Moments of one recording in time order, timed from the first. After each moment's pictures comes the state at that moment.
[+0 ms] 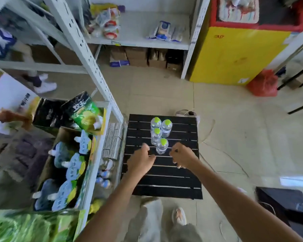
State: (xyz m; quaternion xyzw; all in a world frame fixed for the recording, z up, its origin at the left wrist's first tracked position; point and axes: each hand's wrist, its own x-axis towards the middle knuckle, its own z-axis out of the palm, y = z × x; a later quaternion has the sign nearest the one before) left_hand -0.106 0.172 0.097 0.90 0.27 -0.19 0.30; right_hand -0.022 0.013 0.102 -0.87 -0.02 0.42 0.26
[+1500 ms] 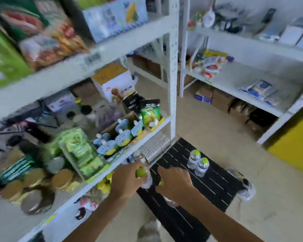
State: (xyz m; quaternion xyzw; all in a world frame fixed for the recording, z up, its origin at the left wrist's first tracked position) left_hand -0.225 0.097 0.185 0.83 0.51 0.06 0.20; right_hand -0.054 0.012 0.203 -0.74 -0.63 0.23 -0.02
